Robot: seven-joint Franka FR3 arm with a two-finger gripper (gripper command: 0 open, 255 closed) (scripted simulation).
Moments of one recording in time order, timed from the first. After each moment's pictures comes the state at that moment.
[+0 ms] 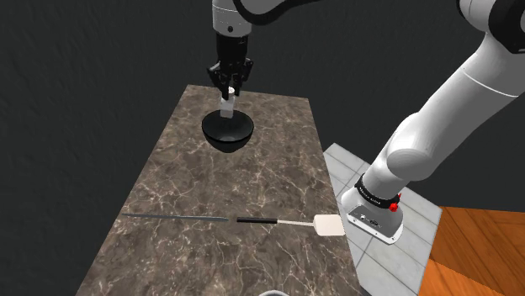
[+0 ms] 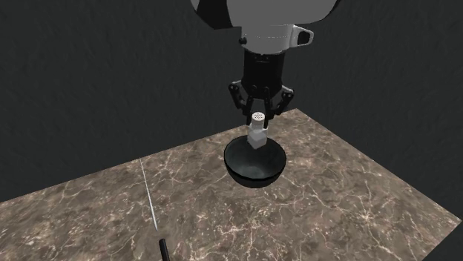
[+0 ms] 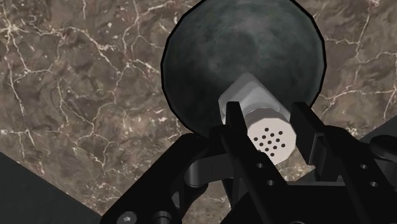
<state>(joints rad) 0.09 -0.11 0.39 -2.00 0.05 1.91 0.49</state>
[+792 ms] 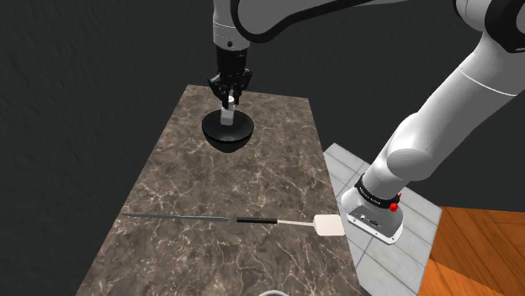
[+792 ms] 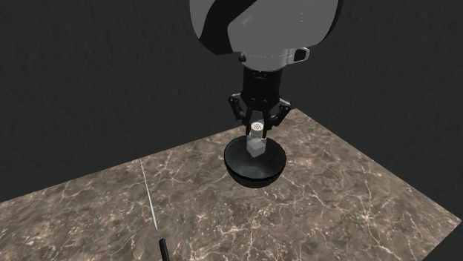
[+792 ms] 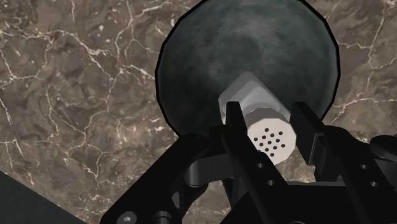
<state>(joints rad) 0.09 -0.09 0.39 -2.07 0.04 1.98 0.50</state>
